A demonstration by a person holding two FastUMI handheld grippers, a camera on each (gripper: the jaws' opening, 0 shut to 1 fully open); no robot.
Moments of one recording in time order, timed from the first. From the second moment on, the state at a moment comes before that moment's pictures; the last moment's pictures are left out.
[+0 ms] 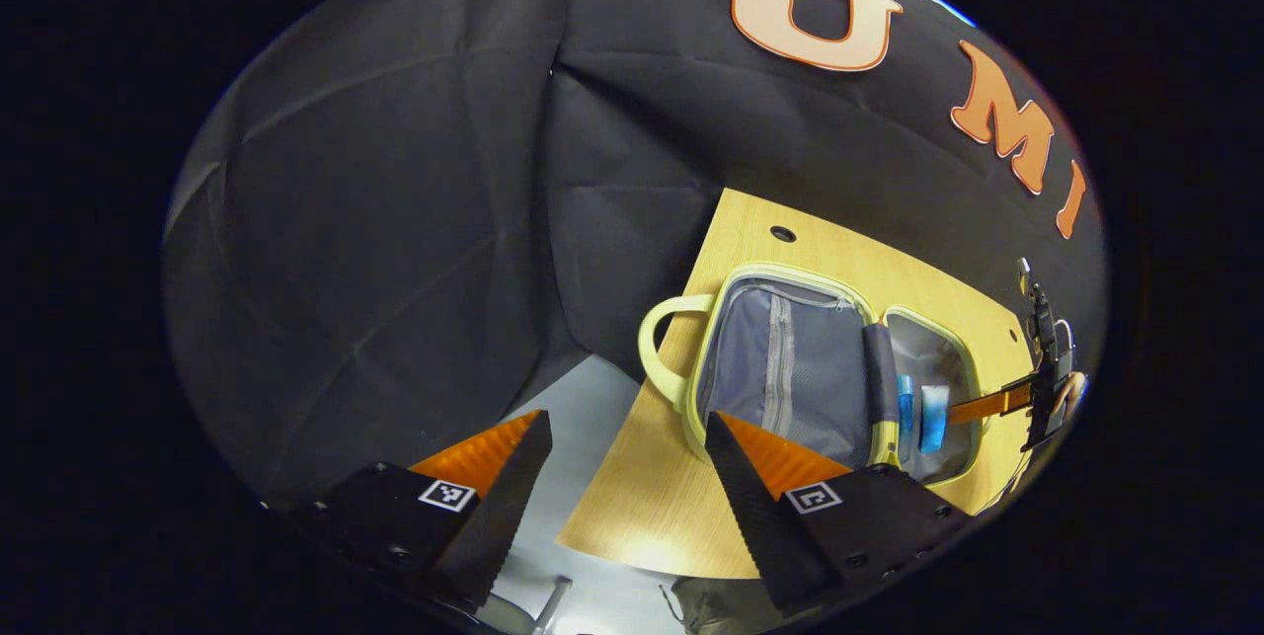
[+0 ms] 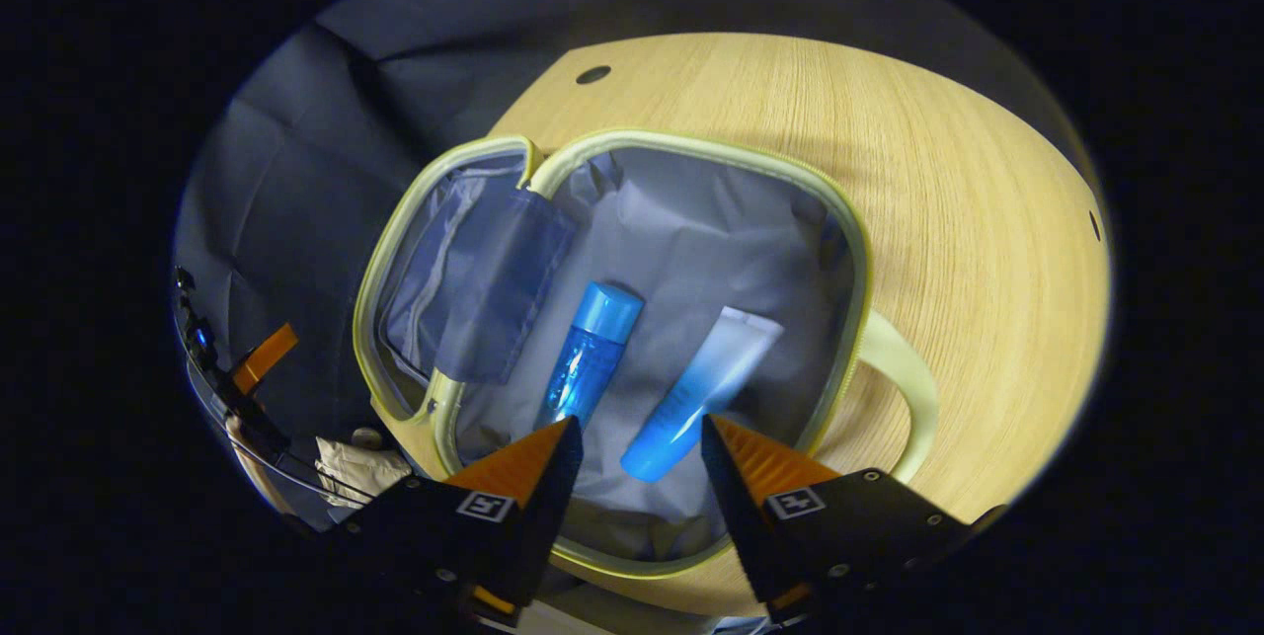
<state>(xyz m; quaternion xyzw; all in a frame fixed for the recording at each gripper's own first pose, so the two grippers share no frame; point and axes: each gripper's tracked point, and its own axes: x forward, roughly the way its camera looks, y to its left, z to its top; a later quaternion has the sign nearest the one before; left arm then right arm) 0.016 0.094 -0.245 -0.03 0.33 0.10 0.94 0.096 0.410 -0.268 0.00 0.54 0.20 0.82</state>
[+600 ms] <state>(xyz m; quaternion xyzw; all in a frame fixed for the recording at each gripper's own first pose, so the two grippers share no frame) 0.116 0.109 -0.267 -0.14 0.28 0.06 0.95 0.104 0.388 -0.147 0.01 0.31 0.20 0.93</state>
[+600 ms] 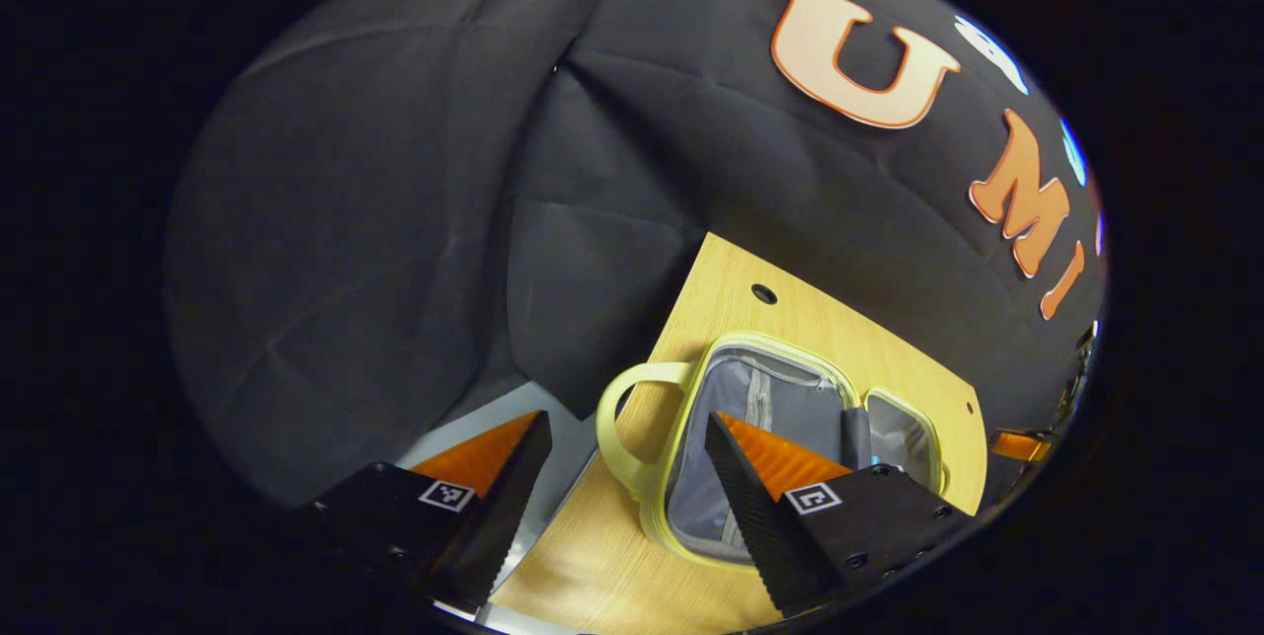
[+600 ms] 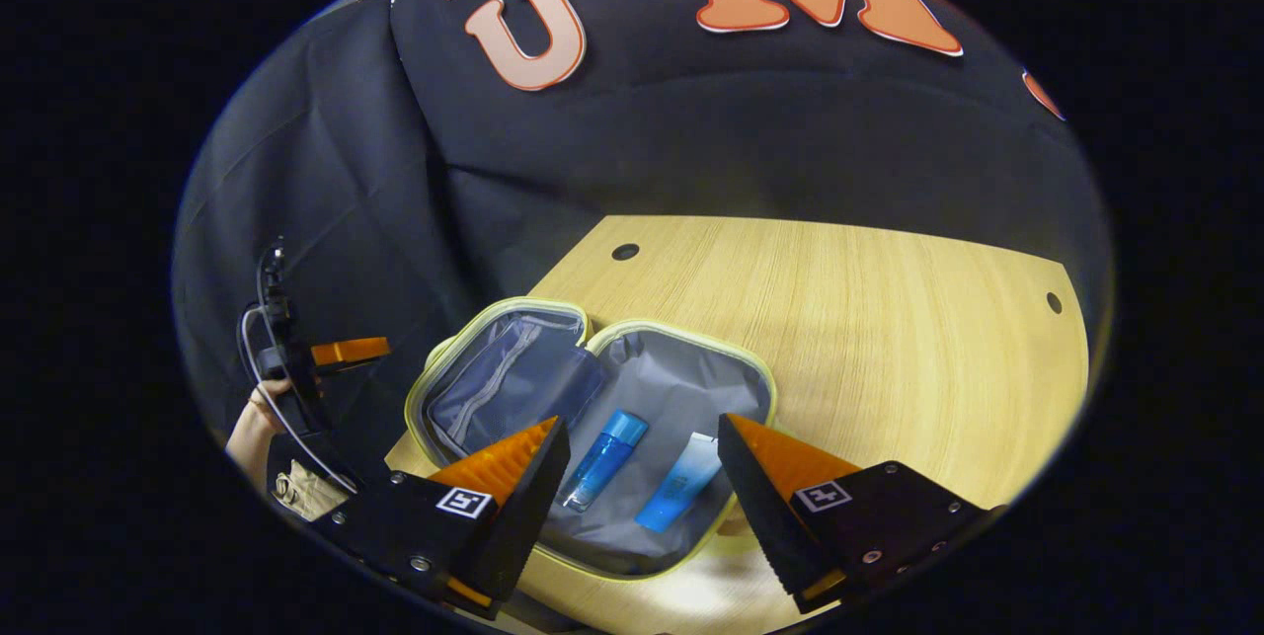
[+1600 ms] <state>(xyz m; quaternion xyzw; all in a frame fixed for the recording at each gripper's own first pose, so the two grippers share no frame) 0.170 0.108 -0.346 -0.20 0.39 0.08 0.90 0.091 0.308 -0.136 0.04 0.31 0.11 0.95</state>
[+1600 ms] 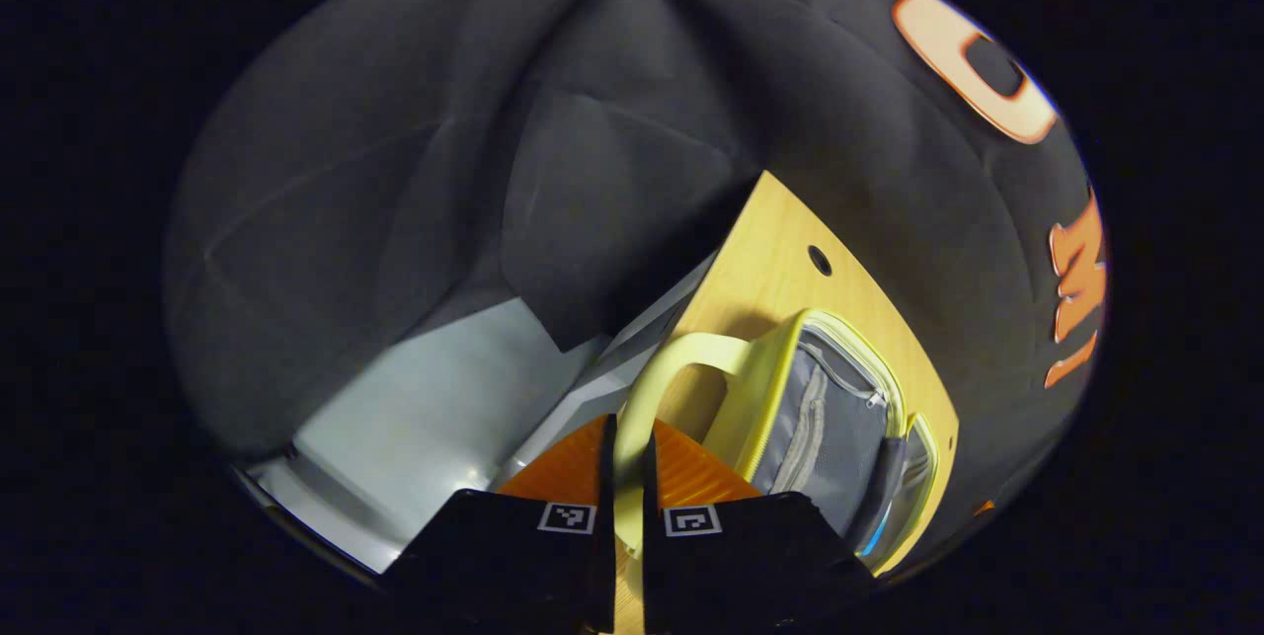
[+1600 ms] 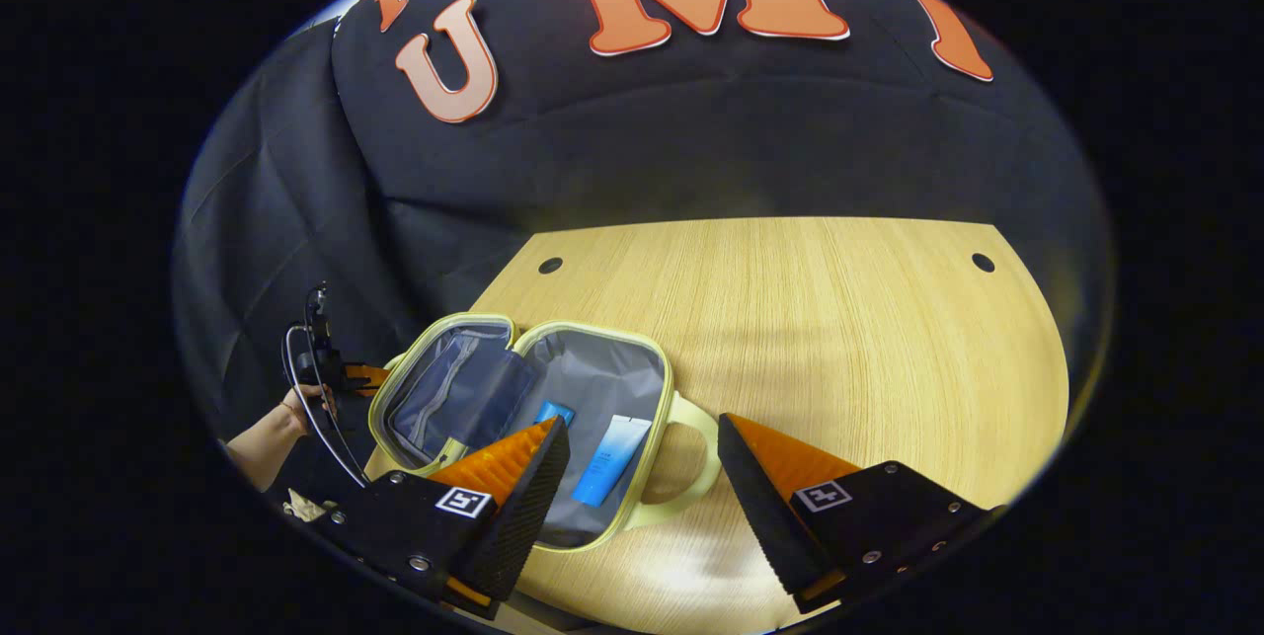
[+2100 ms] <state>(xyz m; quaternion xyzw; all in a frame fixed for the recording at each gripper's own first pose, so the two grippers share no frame) 0.158 0.036 -0.182 -0.10 0.31 0.02 0.95 0.094 0.280 -0.096 0.04 0.25 0.10 0.96</state>
